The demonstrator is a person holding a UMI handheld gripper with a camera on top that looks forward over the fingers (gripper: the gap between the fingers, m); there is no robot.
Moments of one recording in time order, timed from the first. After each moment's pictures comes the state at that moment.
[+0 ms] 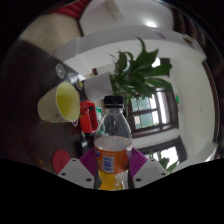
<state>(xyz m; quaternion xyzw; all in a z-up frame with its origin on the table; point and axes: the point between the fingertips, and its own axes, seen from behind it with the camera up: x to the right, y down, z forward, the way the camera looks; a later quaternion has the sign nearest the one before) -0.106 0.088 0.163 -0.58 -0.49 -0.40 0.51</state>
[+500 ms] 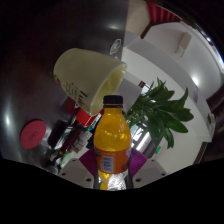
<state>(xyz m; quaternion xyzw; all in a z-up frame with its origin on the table) -0.146 0.141 0.164 -0.31 -0.66 -0.59 0.35</state>
